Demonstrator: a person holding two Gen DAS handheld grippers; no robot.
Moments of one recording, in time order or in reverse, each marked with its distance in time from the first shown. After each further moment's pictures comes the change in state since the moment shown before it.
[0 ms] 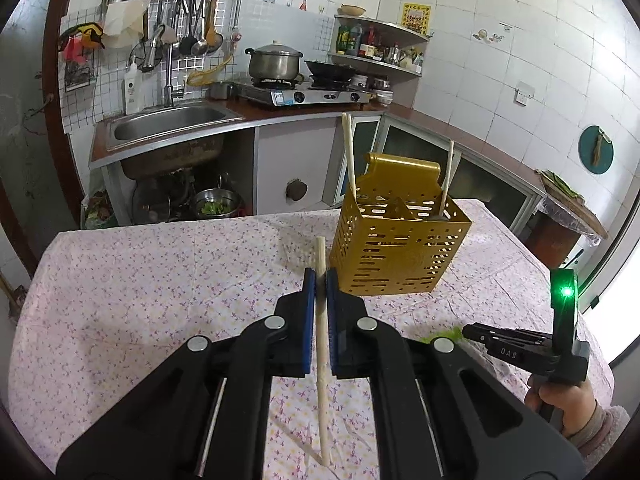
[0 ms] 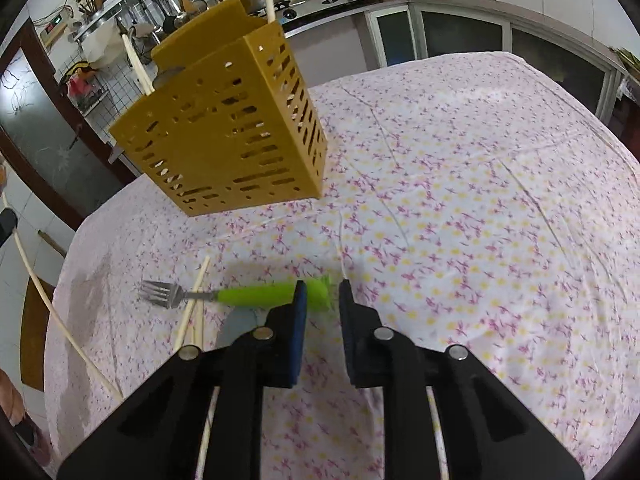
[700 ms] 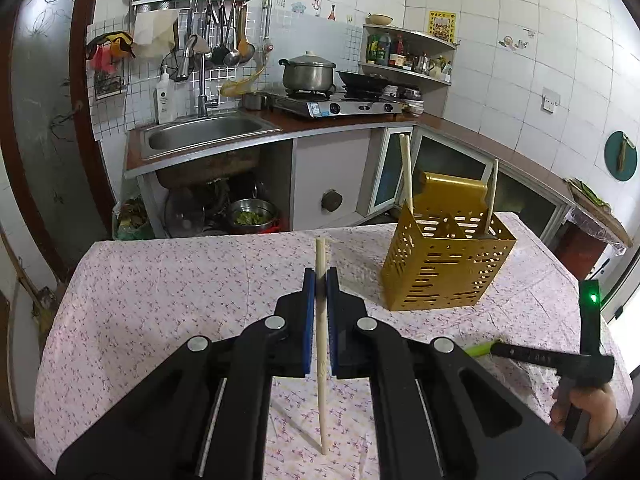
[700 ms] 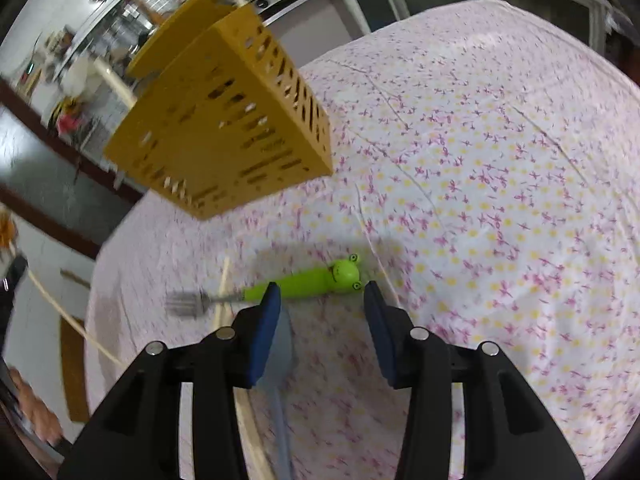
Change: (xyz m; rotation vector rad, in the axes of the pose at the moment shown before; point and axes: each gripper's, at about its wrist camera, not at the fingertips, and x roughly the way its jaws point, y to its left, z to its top) left arm -0.002 0.040 0.014 -0.014 -0.032 0.109; right arm 0.017 -0.005 0.002 0.209 0.082 0.084
